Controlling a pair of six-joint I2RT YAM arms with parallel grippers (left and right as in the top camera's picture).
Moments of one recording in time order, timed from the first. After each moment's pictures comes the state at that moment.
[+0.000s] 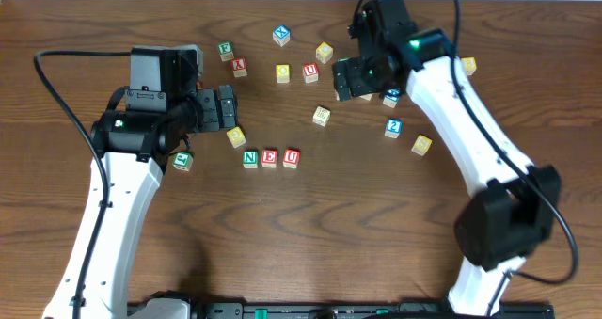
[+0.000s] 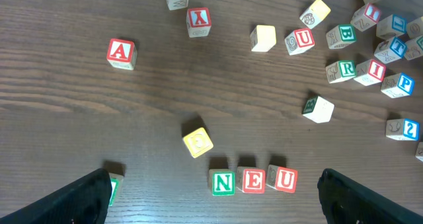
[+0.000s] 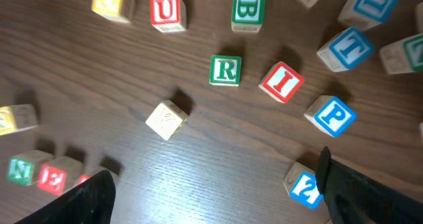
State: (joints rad) left arm -0.10 1.36 1.26 -0.81 0.13 -0.20; right arm 0.37 1.97 1.82 -0.99 -0.07 0.13
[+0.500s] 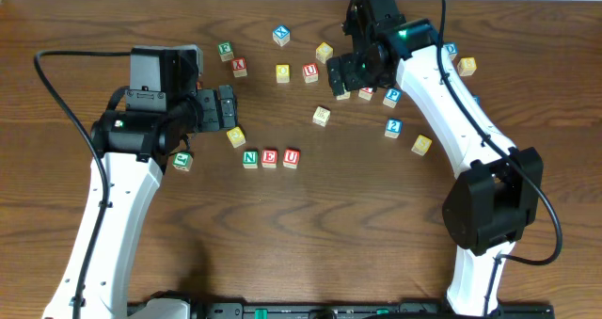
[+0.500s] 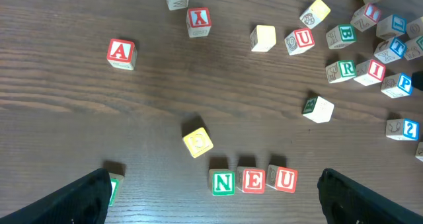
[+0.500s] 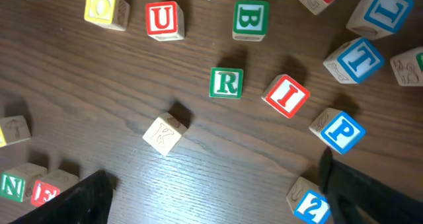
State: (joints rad) left arm -0.10 1.36 1.26 -0.81 0.13 -0.20; right arm 0.37 2.06 1.90 -1.01 -0.07 0.15
